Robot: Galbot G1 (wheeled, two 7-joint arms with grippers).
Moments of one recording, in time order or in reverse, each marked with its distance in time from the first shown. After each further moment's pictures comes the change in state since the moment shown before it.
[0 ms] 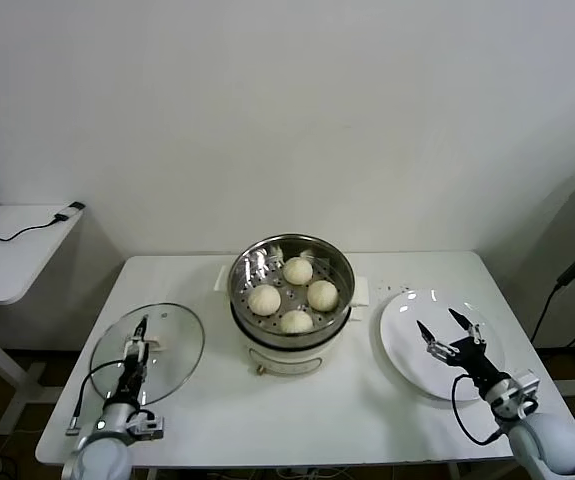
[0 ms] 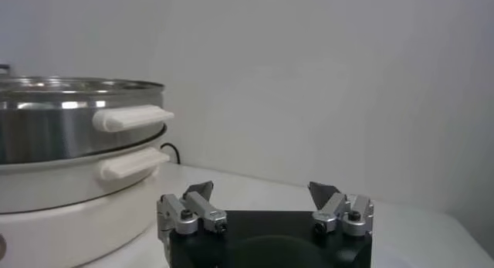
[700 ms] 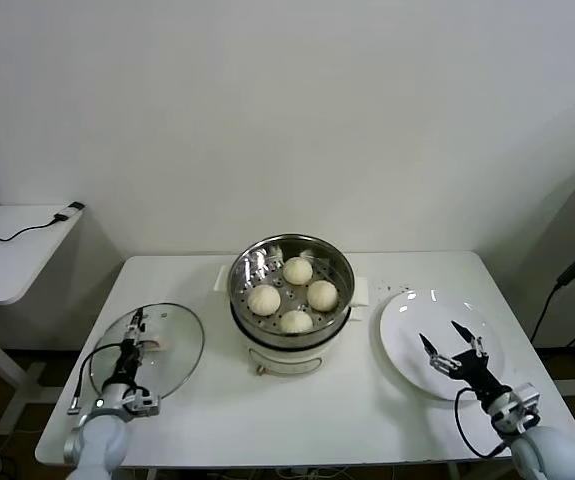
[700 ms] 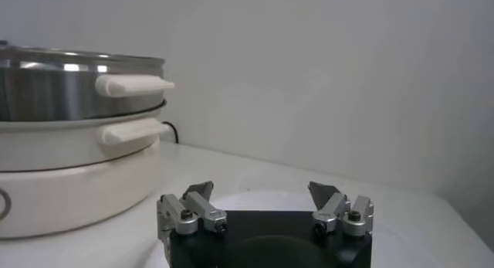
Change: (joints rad) left arm -0.118 0.037 0.002 0.150 -0.066 -0.022 -0.027; right arm -0.021 0.038 0.026 -0.051 -0.076 0.033 -0.037
